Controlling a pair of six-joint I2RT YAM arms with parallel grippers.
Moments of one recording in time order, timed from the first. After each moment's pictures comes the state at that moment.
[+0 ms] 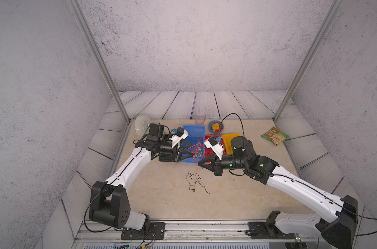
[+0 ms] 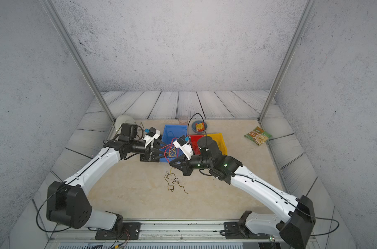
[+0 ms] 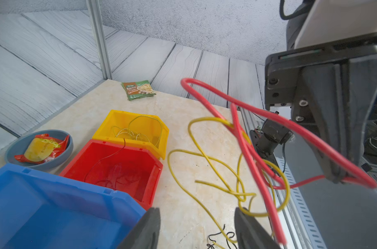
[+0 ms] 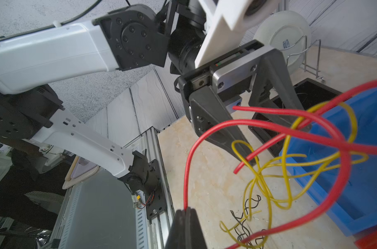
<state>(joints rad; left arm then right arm) -0.27 1.45 1.15 -0.50 1.21 0.59 0.83 1.21 1.09 -0.29 -0.60 0.26</state>
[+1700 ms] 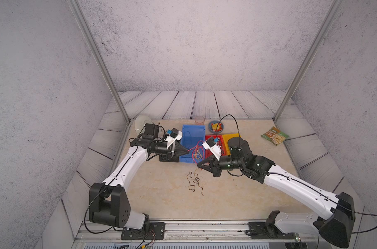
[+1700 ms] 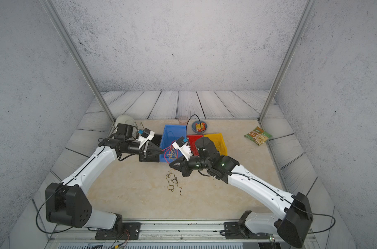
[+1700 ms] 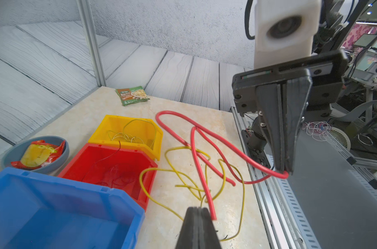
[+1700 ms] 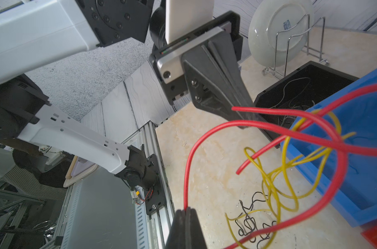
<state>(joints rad) -0.18 1.45 1.19 -0.69 1.31 0.77 0.83 1.24 1.08 -0.30 -0.60 0.26</state>
